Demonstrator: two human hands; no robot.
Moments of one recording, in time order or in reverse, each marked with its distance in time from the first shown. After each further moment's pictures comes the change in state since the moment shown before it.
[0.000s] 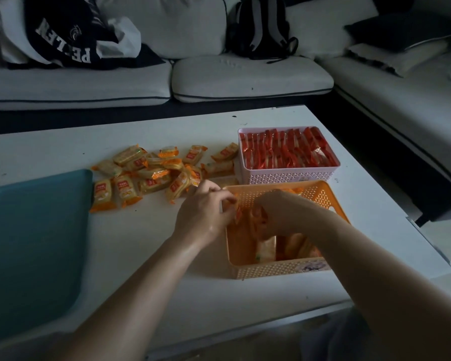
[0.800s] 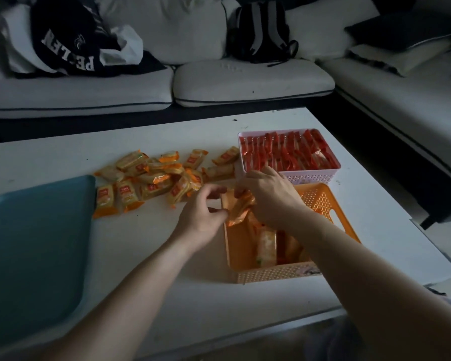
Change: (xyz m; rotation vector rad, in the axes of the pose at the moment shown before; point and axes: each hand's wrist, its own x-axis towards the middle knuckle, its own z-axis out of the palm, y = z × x) left_hand -0.008 0.010 -0.014 -0.599 -0.026 -0.193; right_hand 0.012 -0.013 -0.003 0.014 0.492 -0.087
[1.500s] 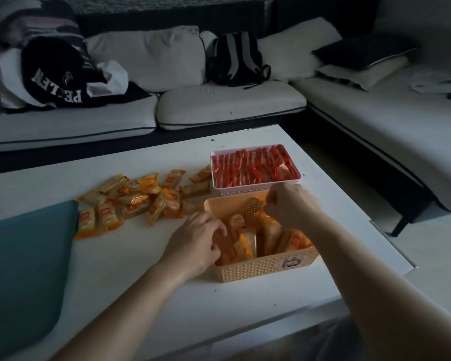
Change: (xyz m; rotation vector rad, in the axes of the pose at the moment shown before) left_hand -0.018 0.014 0.039 0.760 -0.140 0.326; right_hand -0.055 0.070 -0.047 0.116 -0.049 0.475
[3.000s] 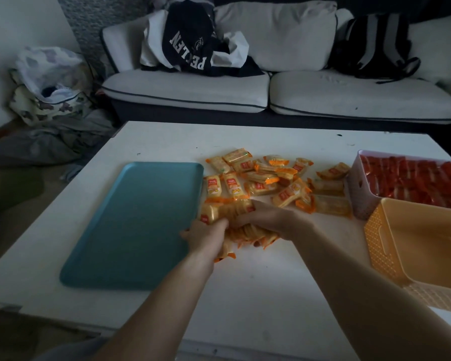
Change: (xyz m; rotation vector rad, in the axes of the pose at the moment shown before) left_hand -0.105 -0.200 -0.043 -0.900 0.463 -1.246; right_hand 0.040 -0.288 0.170 0.603 -0.907 -0.123
